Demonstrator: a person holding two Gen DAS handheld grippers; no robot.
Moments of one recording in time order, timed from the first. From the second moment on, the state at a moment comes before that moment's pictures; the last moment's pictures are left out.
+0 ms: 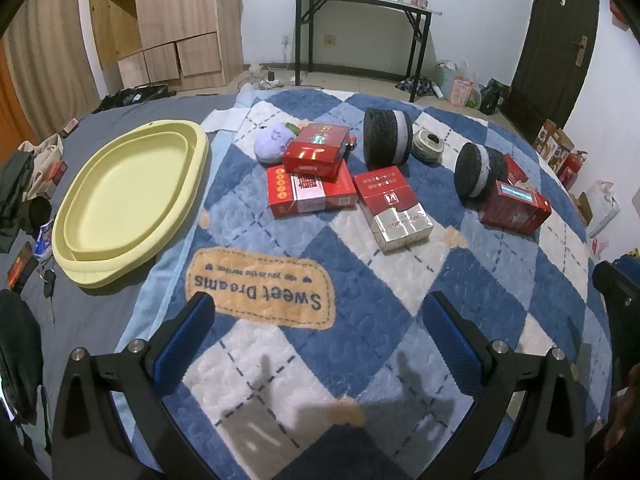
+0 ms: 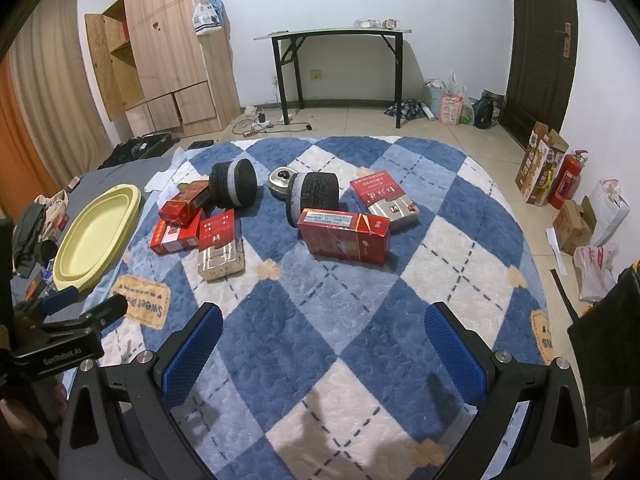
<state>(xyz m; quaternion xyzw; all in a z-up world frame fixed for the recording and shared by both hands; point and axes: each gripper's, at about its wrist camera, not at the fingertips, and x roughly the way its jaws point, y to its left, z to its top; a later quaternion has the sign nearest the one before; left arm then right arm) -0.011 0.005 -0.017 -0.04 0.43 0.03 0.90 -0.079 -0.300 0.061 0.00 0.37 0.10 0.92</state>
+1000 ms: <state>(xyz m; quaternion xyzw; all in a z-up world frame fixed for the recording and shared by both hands) 0.112 0.034 -0.013 0.02 0.43 -0.03 0.90 0.033 -0.274 0.003 0.04 0.39 0.01 0.92</state>
